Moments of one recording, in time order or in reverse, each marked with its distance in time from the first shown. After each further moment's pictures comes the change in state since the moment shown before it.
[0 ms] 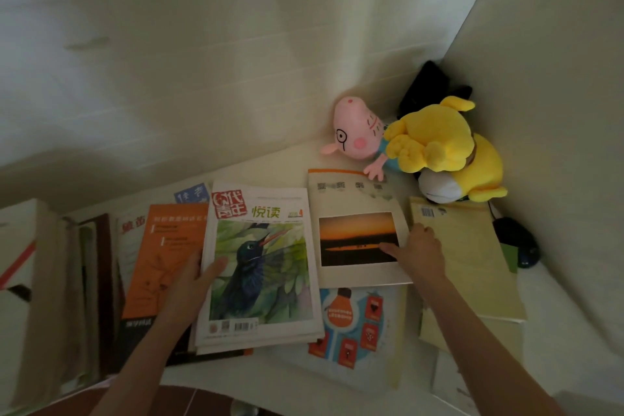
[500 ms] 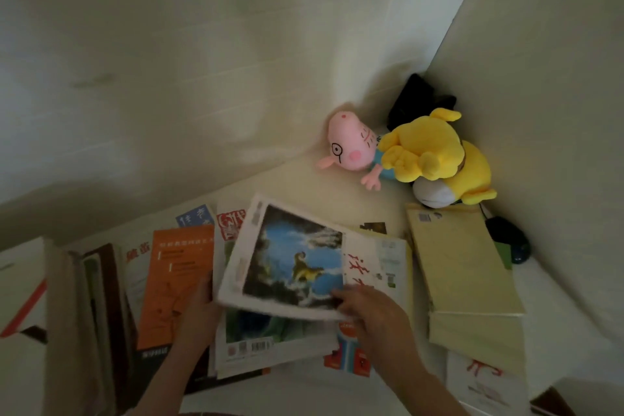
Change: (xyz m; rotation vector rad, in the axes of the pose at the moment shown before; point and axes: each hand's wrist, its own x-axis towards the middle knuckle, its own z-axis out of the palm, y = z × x) left_hand 0.000 0.001 -0.005 -0.078 -0.068 0.004; right_hand -0.131 -0.029 0.027 0.019 0.188 -0.770
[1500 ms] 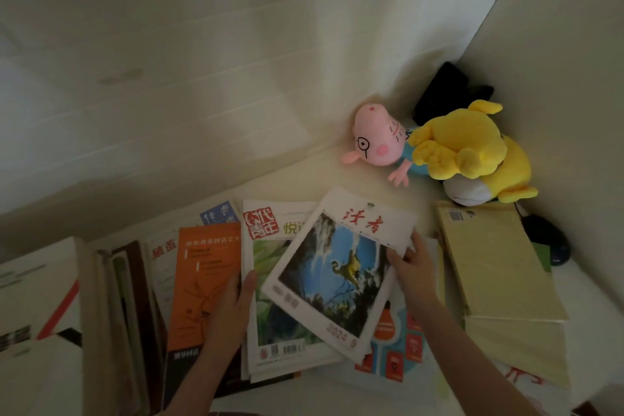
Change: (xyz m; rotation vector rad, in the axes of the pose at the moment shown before) left_hand 0.004 -0.002 -0.005 -0.013 -0.023 -0.026; right_hand 0.074 0.032 0.032 0.984 0.255 0.867
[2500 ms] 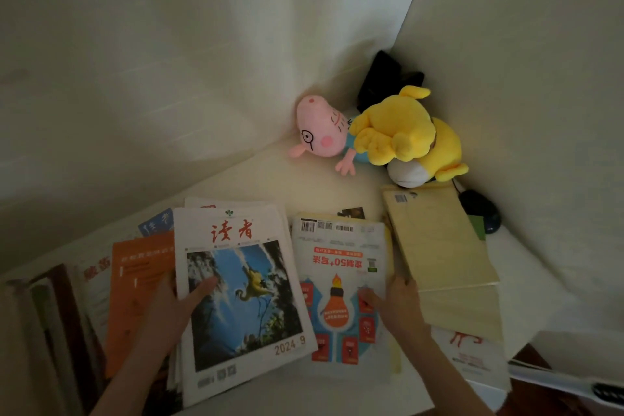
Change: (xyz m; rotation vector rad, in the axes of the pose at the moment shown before) left_hand 0.015 0.023 -0.004 0.192 -0.002 -0.025; right_hand -0.028 0.045 -0.068 -0.816 0.011 0.198
